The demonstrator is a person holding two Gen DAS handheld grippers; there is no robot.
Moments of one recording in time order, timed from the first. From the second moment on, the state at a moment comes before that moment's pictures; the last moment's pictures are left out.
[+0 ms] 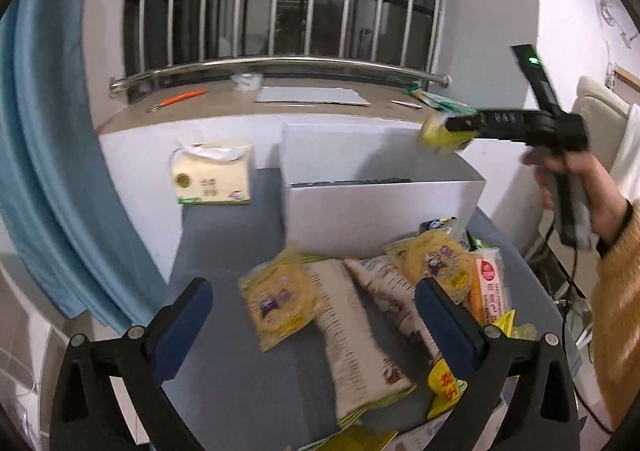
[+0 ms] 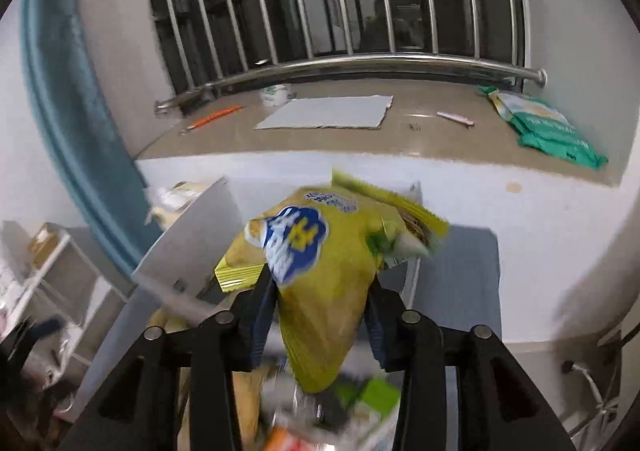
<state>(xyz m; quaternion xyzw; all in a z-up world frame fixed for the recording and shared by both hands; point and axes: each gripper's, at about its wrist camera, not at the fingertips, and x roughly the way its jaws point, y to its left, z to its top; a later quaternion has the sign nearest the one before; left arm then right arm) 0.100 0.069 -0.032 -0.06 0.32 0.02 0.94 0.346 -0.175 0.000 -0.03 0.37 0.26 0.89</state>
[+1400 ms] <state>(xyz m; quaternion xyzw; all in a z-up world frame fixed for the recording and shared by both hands) 0.019 0.055 -0.085 -0.08 0.35 0.01 0.93 0.099 -0.252 -0.112 -0.05 0.42 0.24 0.87</state>
